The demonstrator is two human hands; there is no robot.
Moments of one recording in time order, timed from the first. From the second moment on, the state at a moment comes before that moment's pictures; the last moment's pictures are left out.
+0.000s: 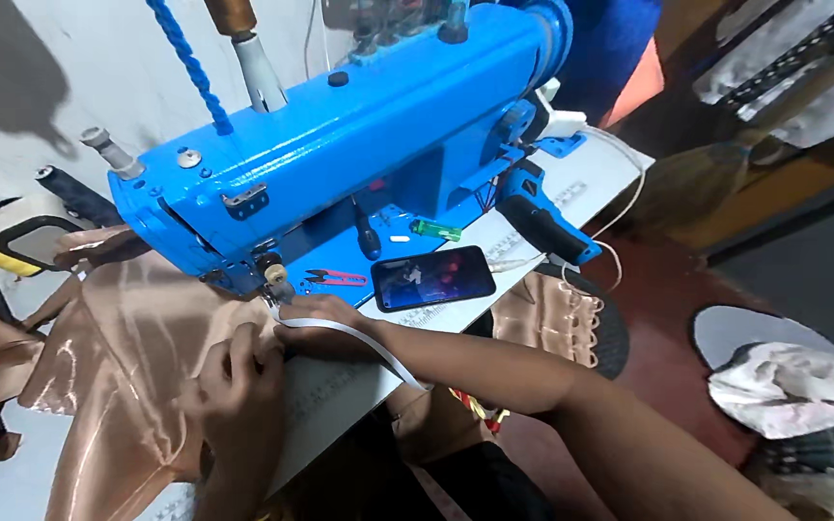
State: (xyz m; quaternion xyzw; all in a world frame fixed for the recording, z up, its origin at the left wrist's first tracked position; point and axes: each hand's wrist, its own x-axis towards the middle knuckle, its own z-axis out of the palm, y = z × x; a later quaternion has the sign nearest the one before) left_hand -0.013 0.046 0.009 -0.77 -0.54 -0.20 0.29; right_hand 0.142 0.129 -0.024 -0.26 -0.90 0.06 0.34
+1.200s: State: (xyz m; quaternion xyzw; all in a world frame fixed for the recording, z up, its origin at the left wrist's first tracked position) left_hand -0.053 0.067 -0.002 -0.89 -0.39 -0.23 0.06; right_hand 0.166 0.091 -0.039 -0.33 -0.88 0.02 0.35
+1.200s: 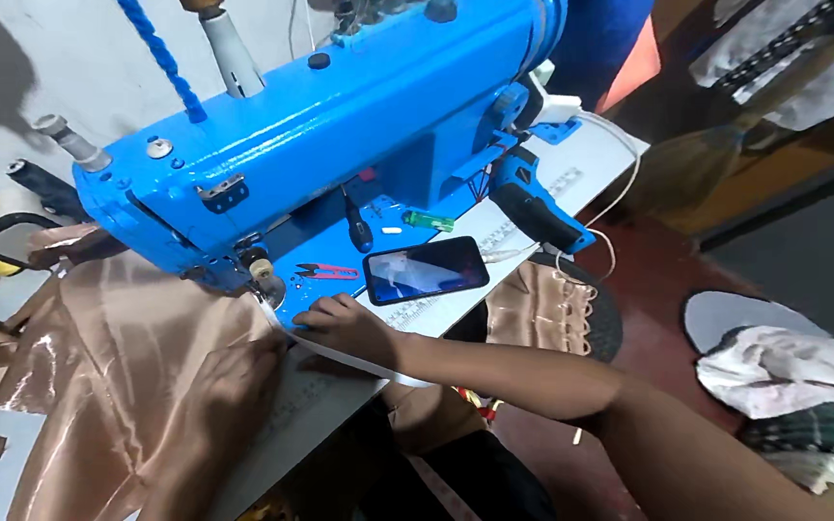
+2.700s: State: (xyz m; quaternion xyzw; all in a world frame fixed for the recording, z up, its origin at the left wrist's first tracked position) left_hand -0.072 0.053 -0.002 -0.90 -0.41 -0.13 0.00; right_hand 0.156 0.088 -0.030 -0.34 -0.86 0.12 0.36
